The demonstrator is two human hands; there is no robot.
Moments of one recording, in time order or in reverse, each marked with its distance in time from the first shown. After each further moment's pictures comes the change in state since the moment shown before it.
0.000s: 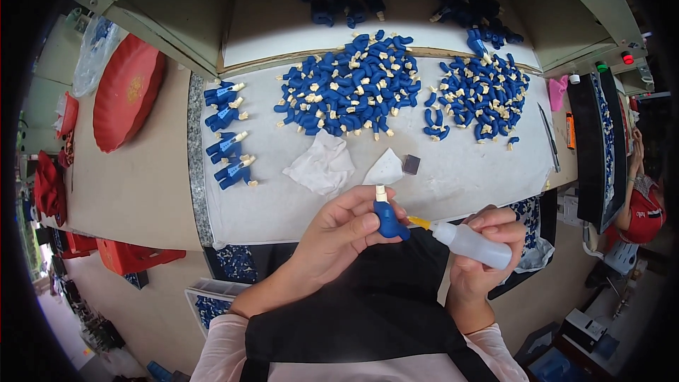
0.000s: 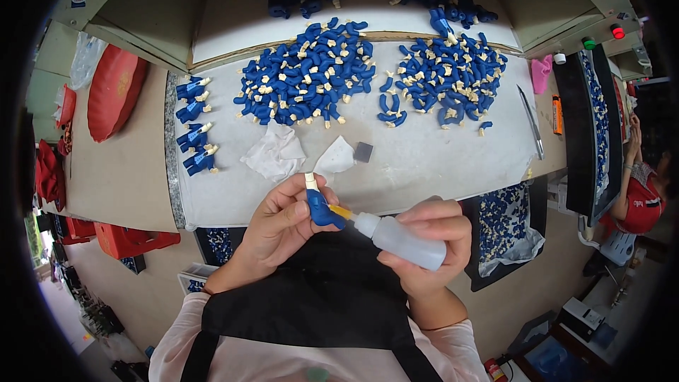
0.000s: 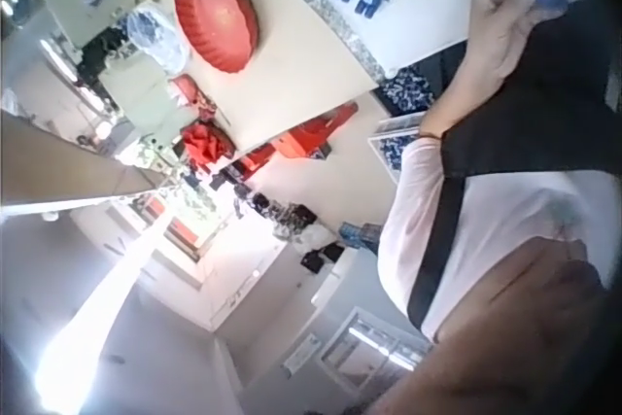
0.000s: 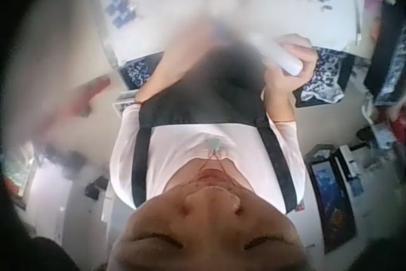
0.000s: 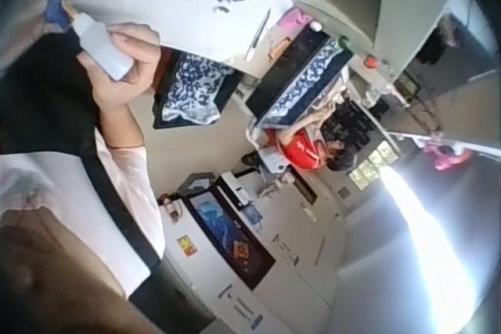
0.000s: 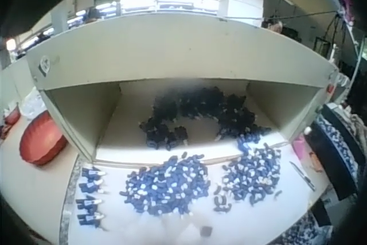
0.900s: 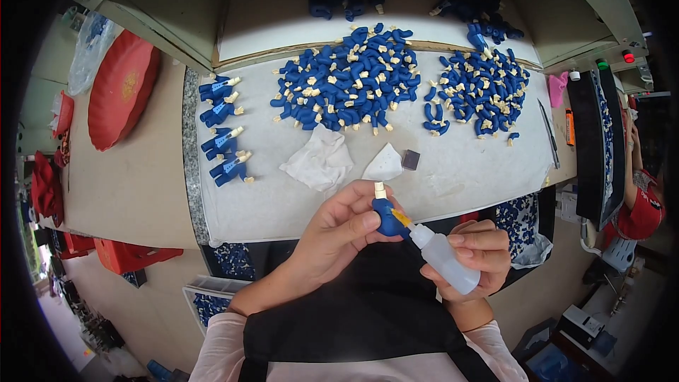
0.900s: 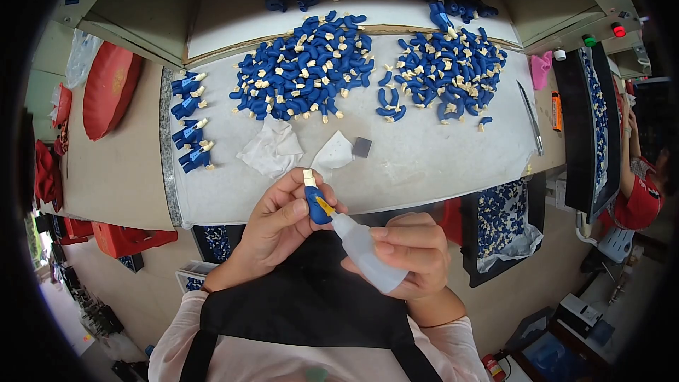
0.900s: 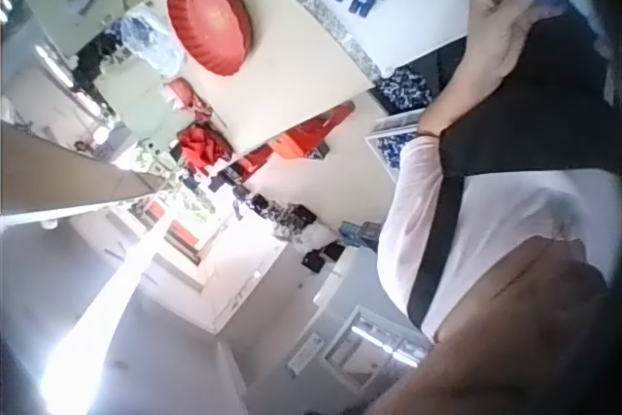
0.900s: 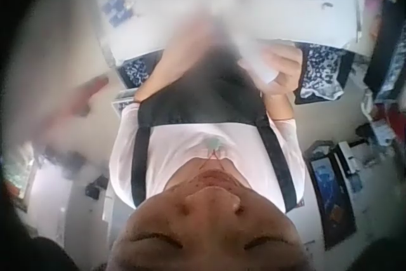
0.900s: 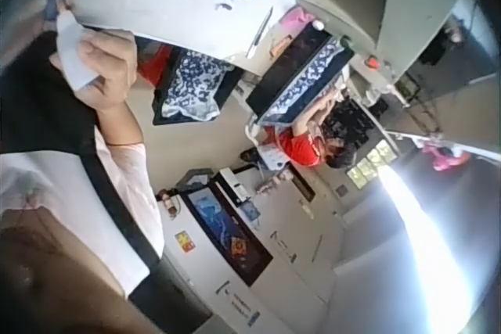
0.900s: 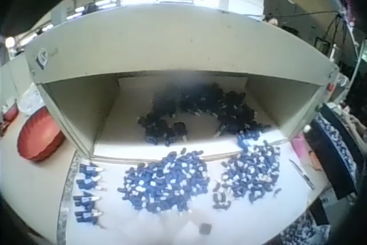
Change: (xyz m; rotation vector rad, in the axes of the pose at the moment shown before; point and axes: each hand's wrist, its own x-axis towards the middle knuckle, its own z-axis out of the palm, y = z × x) left_hand 0.000 -0.002 0.001 0.032 -0.003 0.001; right_hand 0.000 -0.006 0.002 -0.278 -0.264 -0.279
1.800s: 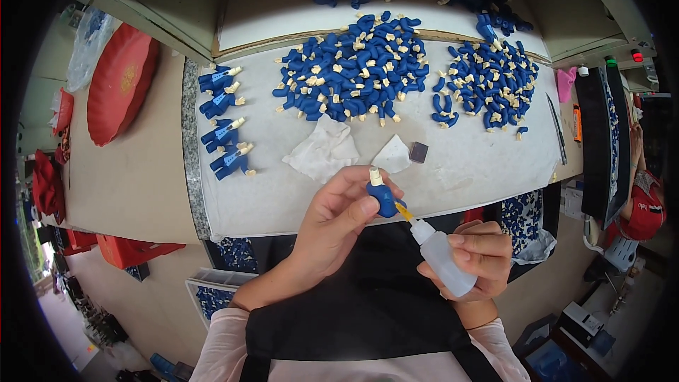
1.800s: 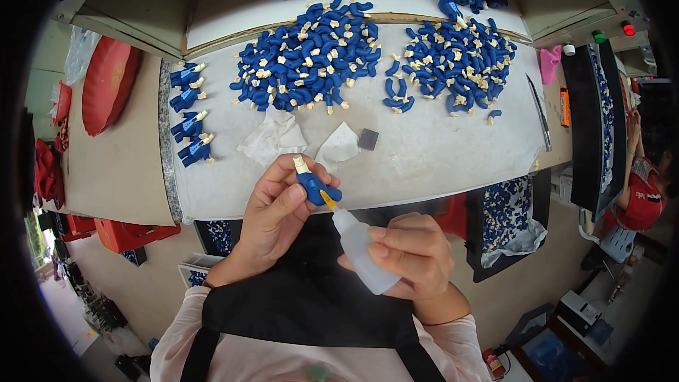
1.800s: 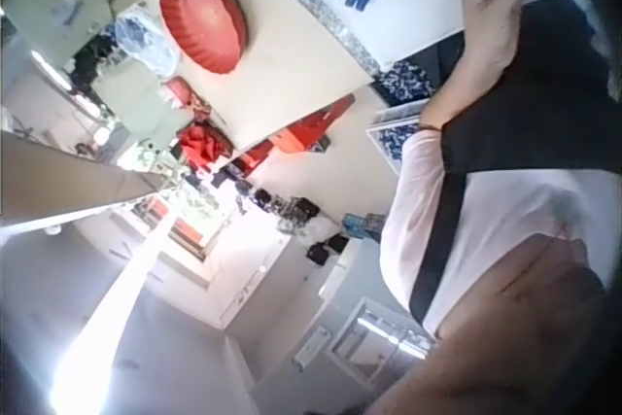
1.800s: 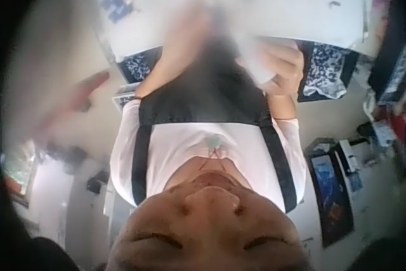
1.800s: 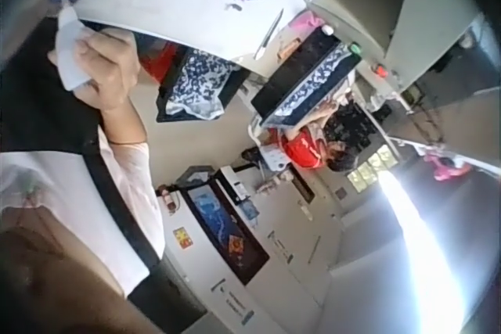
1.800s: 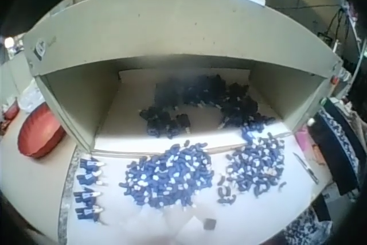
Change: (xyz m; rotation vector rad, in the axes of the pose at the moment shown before) left_hand 0.001 0.001 -0.001 0.129 0.100 0.152; right_hand -0.002 -0.002 0.001 0.009 -0.020 -0.036
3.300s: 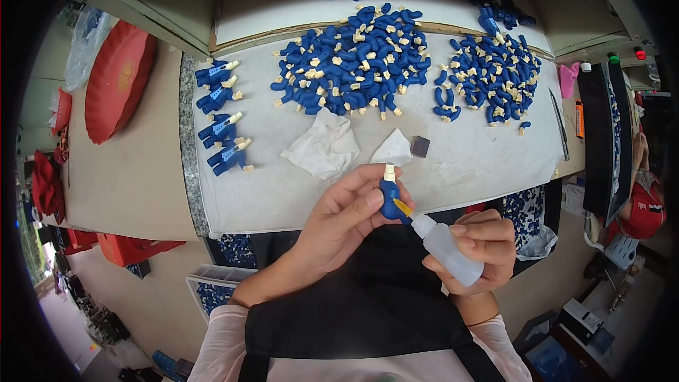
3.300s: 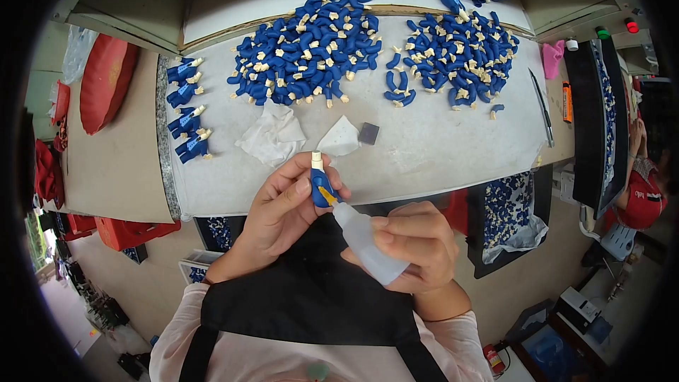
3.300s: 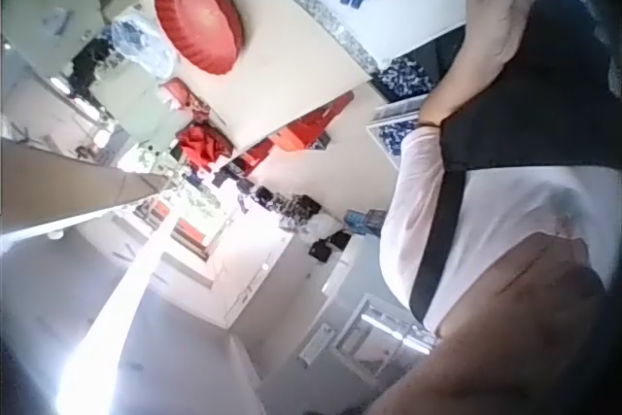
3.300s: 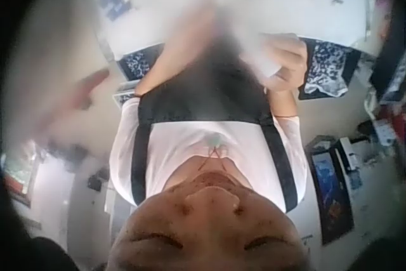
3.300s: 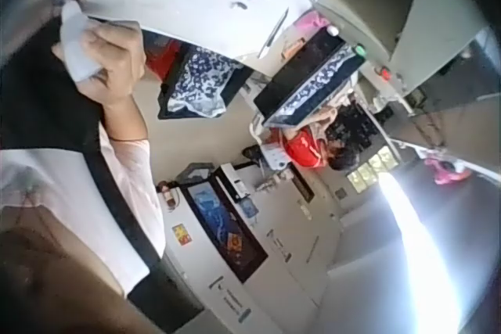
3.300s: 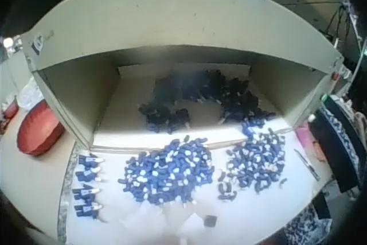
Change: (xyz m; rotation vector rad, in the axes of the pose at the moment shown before) left_hand 0.002 -0.003 -0.003 -0.105 -0.060 -0.147; right_hand 0.001 0.004 0.000 -0.057 -0.041 0.057
